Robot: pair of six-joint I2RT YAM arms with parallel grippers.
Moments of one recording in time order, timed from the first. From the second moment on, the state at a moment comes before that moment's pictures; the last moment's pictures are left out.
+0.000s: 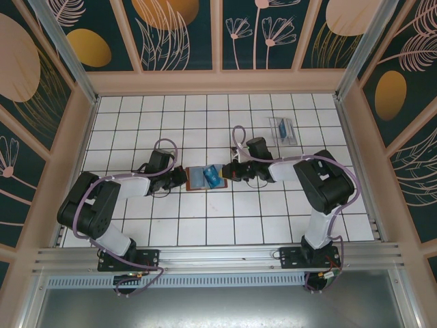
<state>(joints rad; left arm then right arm) -0.38 1.59 0.60 0.09 0.28 -0.66 0.53 1.83 0.82 0.23 -0.79 0.68</state>
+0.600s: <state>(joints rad) -0.38 1.59 0.60 0.09 0.28 -0.66 0.55 1.90 0.85 0.24 -0.81 0.70</state>
